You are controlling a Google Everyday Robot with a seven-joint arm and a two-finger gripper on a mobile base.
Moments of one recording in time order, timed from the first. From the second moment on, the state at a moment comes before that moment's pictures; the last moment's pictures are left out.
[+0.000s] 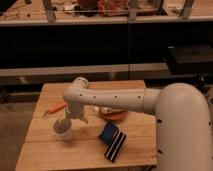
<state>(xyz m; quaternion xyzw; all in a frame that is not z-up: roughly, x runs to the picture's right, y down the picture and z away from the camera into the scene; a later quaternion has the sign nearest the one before) -0.178 0.169 0.778 -0.15 -0.34 -0.67 0.64</state>
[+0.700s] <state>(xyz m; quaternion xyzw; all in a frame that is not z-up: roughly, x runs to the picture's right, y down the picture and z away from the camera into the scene) -0.182 0.169 0.783 -0.14 -0.34 -0.67 0.64</state>
